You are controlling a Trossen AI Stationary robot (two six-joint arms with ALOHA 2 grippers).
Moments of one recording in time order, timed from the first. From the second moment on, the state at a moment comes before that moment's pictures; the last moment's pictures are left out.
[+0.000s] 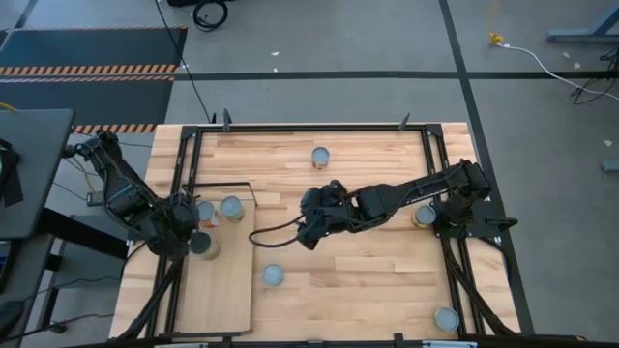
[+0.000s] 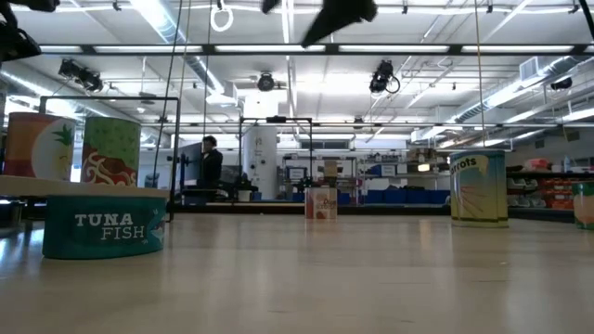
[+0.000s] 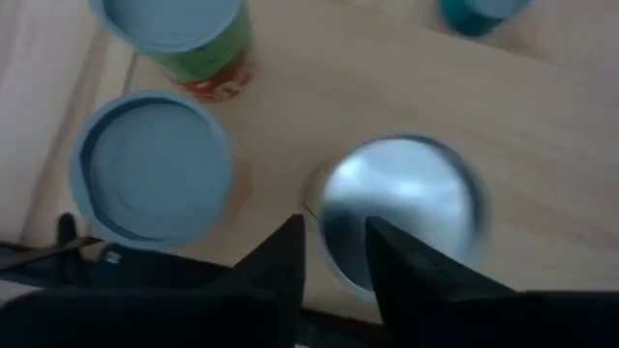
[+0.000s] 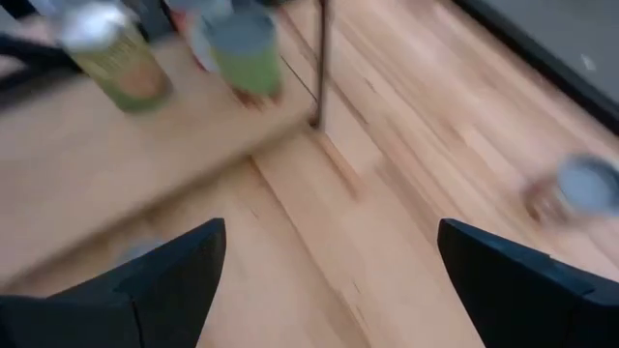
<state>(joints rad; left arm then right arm) -0.87 0.76 0.86 -1.35 -0.30 -1.09 0.26 1.85 1.79 -0.90 0.52 0.69</state>
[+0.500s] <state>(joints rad) -0.74 0.78 1.12 -0.83 -0.77 -0.72 0.19 1.77 1.62 -1.52 0.43 0.94</state>
